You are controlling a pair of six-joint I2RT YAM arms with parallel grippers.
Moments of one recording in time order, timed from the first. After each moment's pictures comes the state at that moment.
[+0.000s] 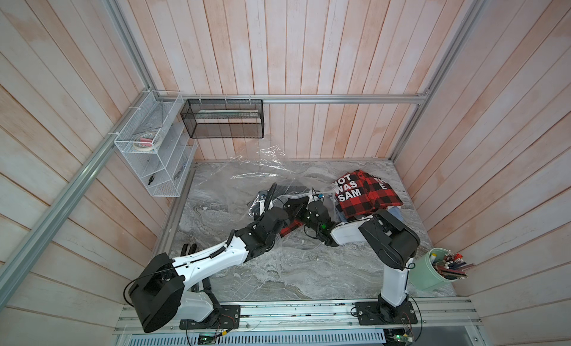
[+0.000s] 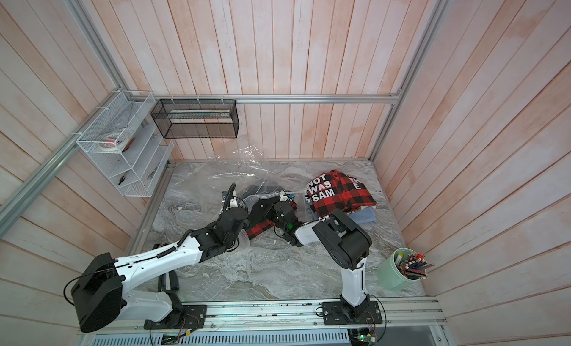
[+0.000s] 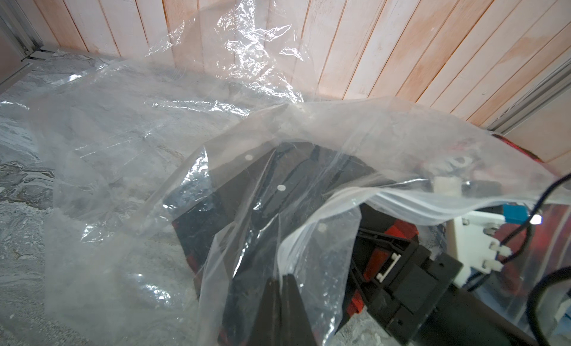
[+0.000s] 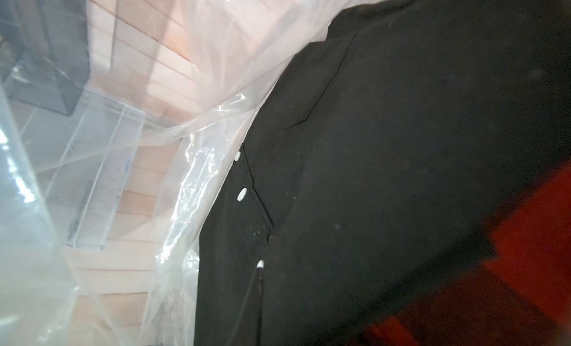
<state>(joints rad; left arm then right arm) -0.85 1.36 0.83 -0.06 -0.65 -0.61 0.72 1.93 0.85 0.73 0.05 1.04</state>
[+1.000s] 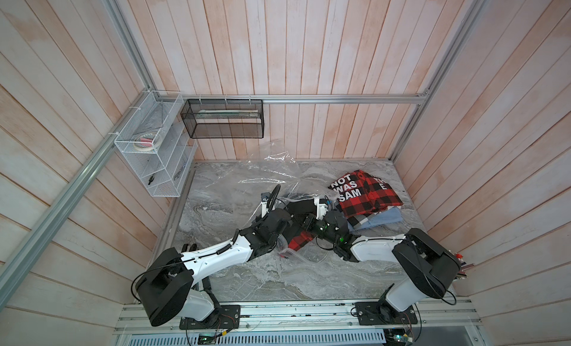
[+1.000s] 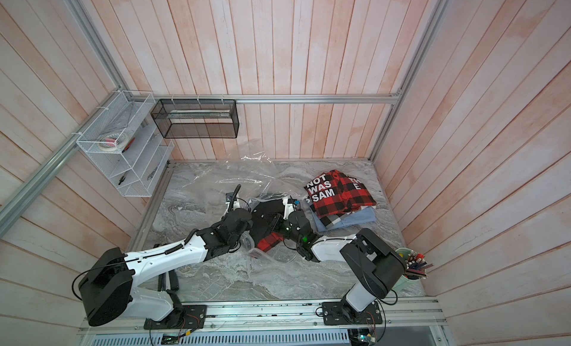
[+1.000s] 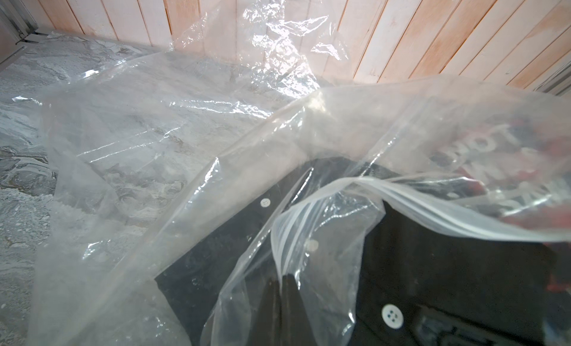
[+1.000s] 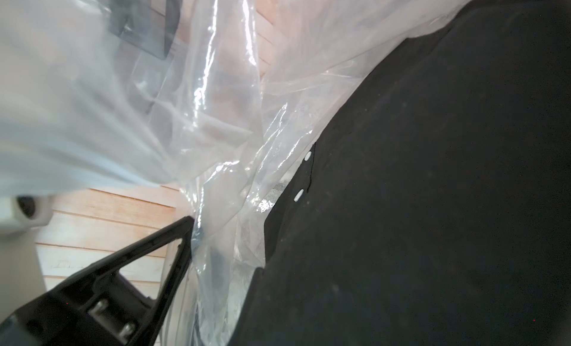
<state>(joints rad) -0.85 1.42 0.83 -0.06 -0.65 -0.63 0.75 1.58 0.57 0.77 -0.17 1.01</state>
